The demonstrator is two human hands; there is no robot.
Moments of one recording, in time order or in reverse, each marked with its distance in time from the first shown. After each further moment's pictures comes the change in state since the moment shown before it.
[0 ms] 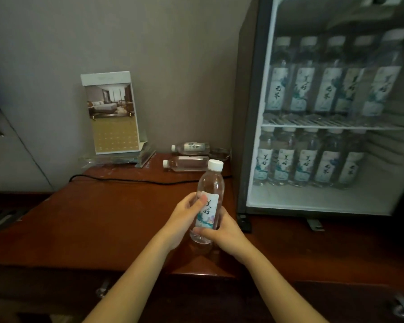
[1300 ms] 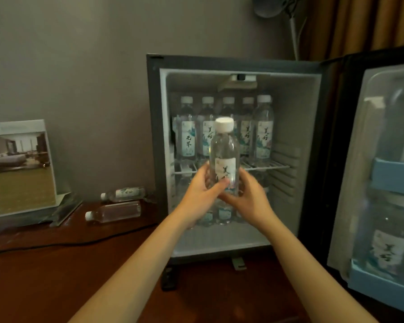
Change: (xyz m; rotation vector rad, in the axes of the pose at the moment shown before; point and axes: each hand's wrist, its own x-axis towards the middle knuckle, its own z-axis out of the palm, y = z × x) left_hand 0.074 0.119 0.198 0.107 -0.290 0.405; right_hand -0.038 -0.104 -0.222 -0.328 0.530 -0.426
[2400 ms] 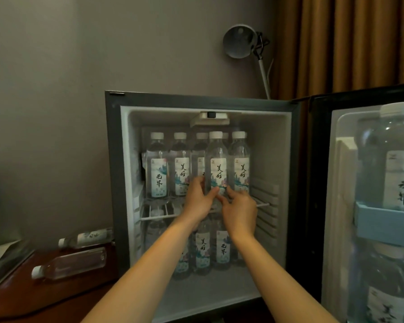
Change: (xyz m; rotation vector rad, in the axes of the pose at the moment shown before) left_hand 0.122 -0.008 0.043 0.245 0.191 0.025; right_hand 0.080 0.034 -0.017 -0.389 0.456 0.189
